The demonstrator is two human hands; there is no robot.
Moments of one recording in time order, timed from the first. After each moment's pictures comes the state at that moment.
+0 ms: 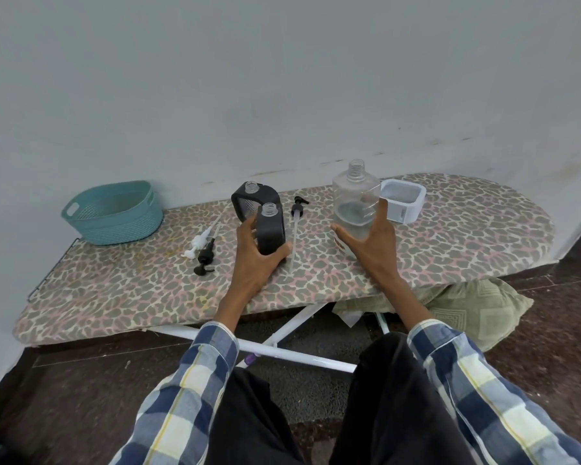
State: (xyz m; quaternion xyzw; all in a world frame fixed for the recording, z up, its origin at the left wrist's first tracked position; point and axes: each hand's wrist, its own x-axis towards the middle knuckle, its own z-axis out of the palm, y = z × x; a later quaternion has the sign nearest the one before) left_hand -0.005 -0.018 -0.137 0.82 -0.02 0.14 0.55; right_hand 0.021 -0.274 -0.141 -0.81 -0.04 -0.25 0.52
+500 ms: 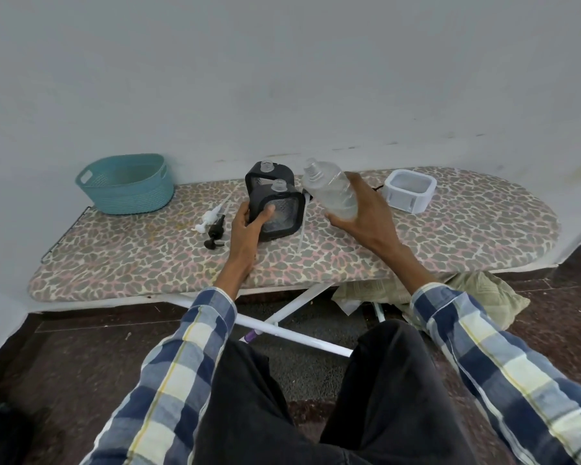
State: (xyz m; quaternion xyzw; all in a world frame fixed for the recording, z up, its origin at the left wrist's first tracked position) left_hand 0.004 0.004 -0.138 0.68 0.04 0.13 0.72; right_hand 0.028 -0.262 -0.112 -0.89 -0.19 -0.24 0.33
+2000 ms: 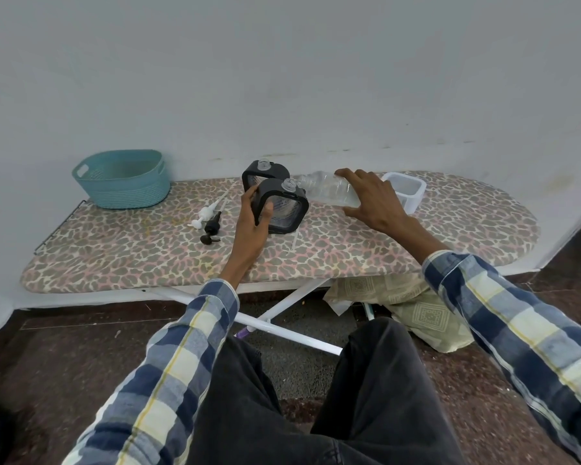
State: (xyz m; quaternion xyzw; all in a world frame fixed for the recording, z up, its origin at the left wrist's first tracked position) left_hand 0.006 -0.002 -0.150 0.80 -0.07 0.18 0.56; right_hand 0.060 -0.291 -0.089 -0.95 -0.21 -0.19 0.12
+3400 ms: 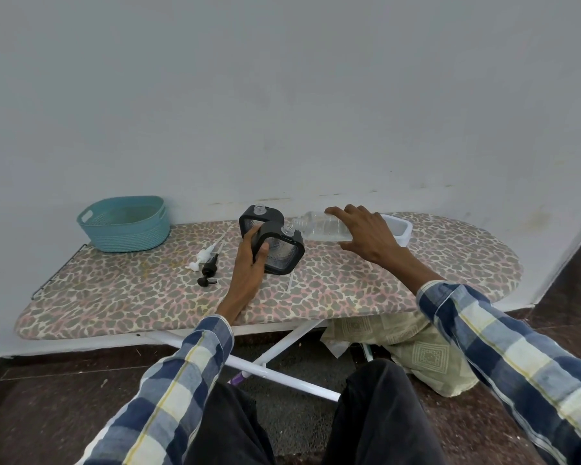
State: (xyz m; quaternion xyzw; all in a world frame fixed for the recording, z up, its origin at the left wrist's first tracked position) left_hand 0.020 0.000 -0.151 0.82 -0.08 0.18 0.54; right_hand 0.055 -0.293 -0.059 -0.96 -0.21 -0.19 0.06
